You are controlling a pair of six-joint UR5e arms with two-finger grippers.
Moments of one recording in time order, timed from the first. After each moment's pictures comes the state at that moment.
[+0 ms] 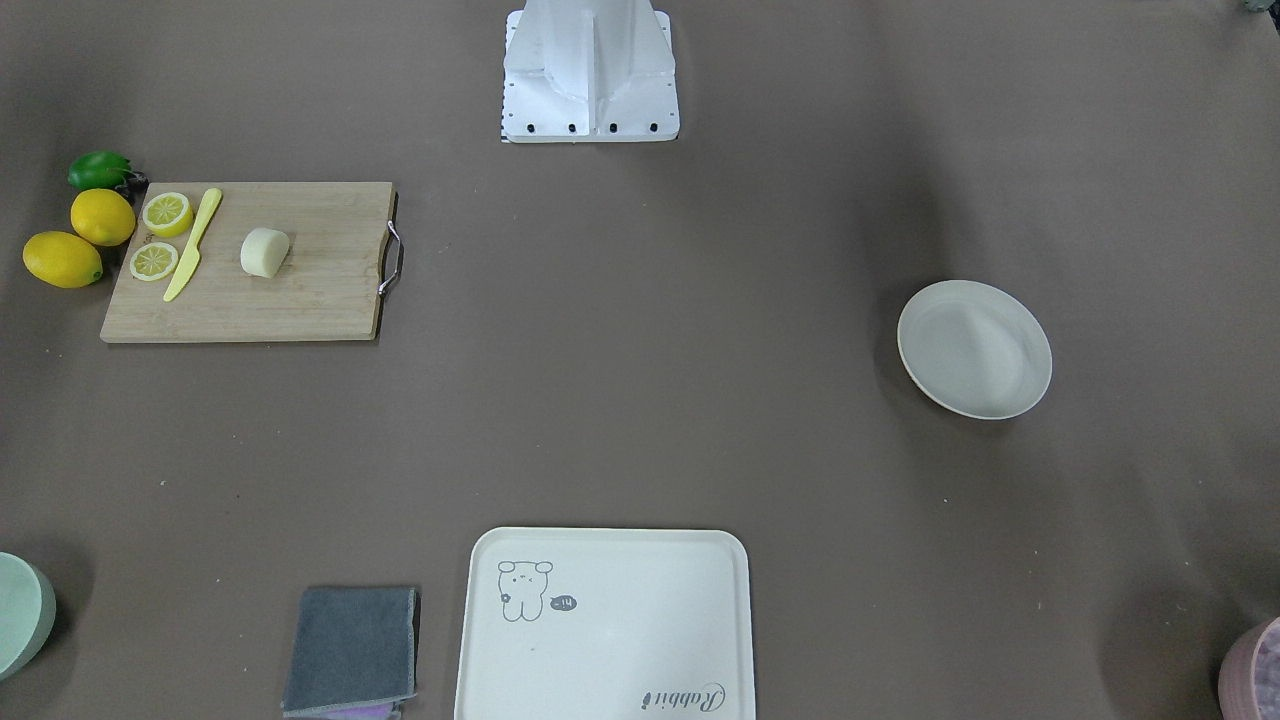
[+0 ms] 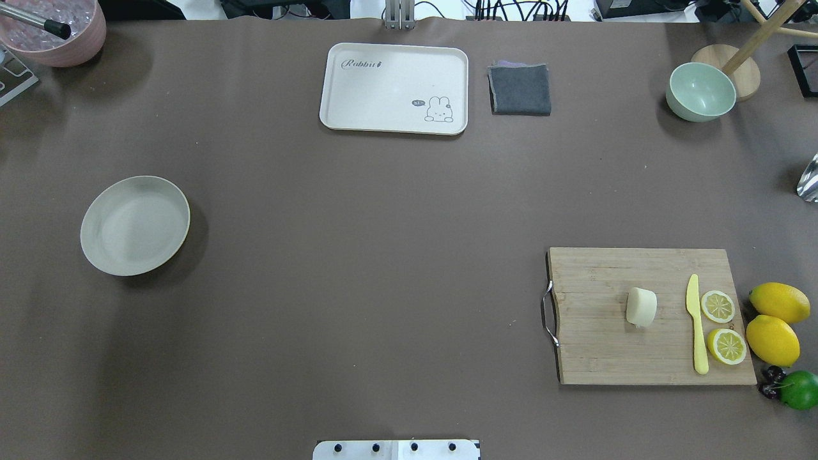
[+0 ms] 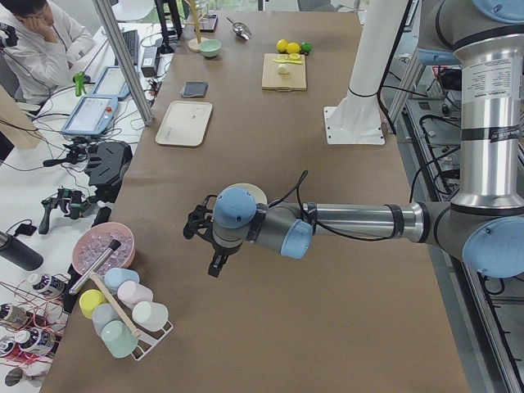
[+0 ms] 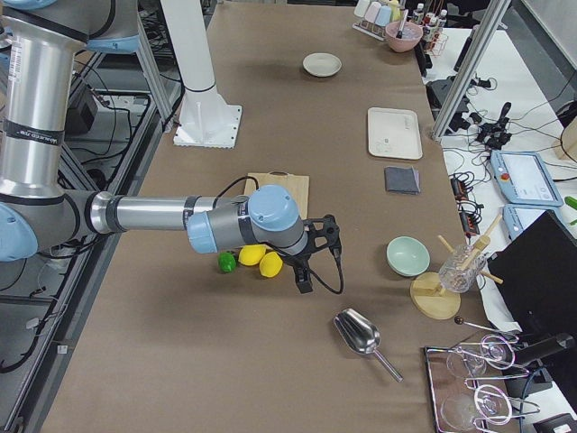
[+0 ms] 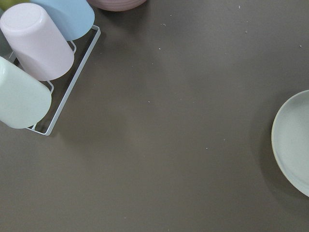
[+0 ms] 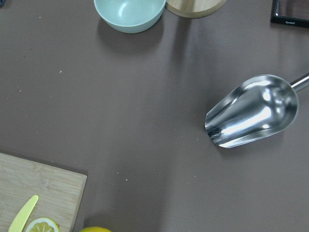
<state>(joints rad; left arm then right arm) -1.55 -1.48 -1.64 -1.91 -2.45 0.04 1.57 -1.81 1.86 -1.30 2.43 0.03</state>
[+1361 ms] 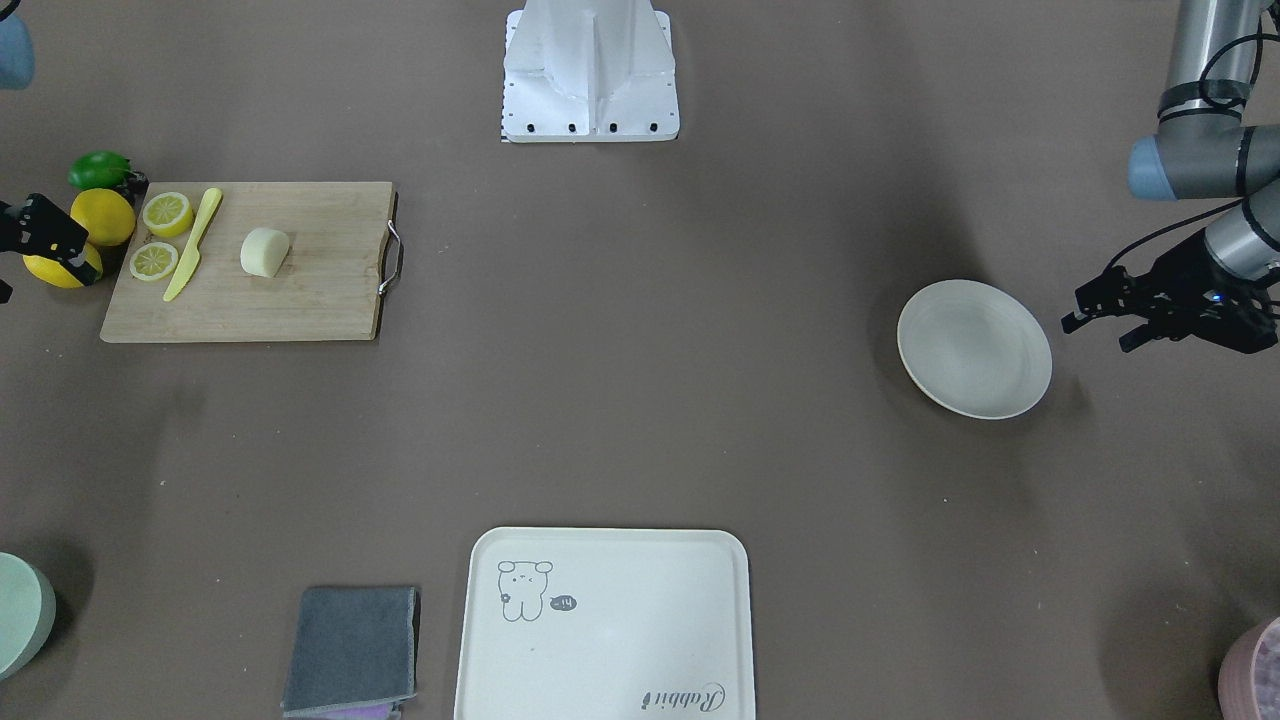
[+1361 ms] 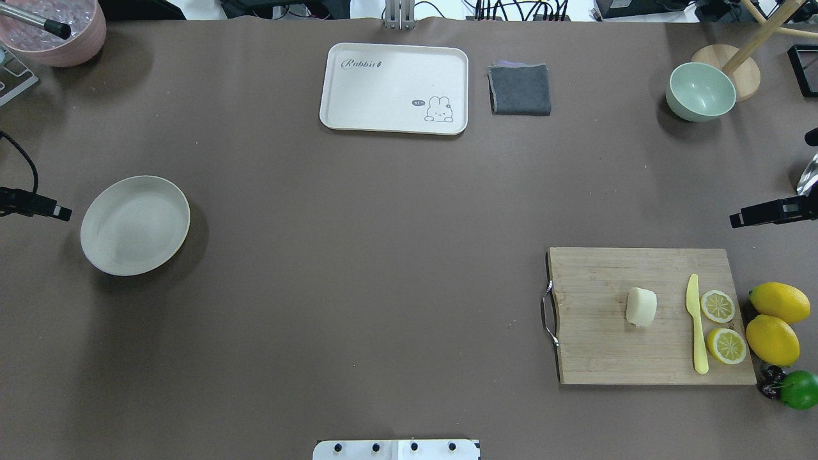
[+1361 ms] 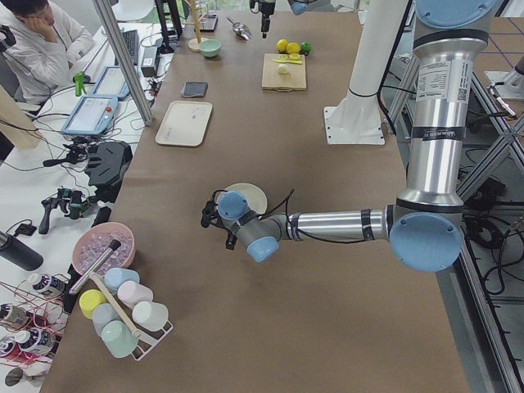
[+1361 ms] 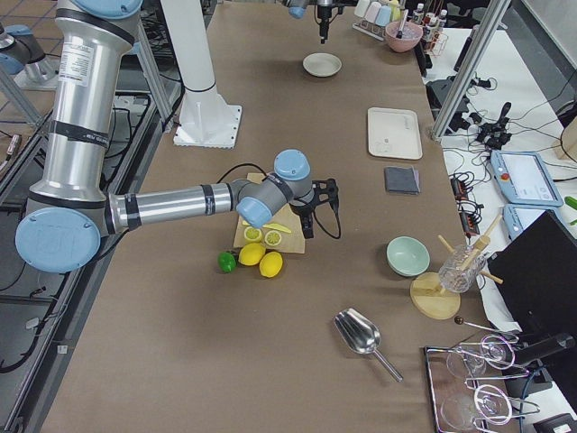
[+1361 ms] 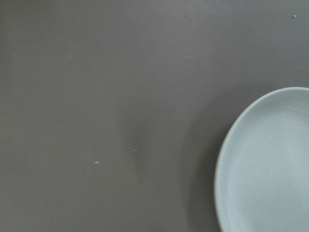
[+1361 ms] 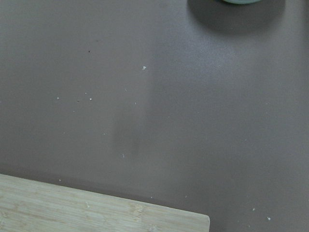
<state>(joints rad) -1.09 -1.60 -1.37 -2.54 -2.39 -0.69 1.08 -1.77 1.88 -0.96 2.21 0.69</state>
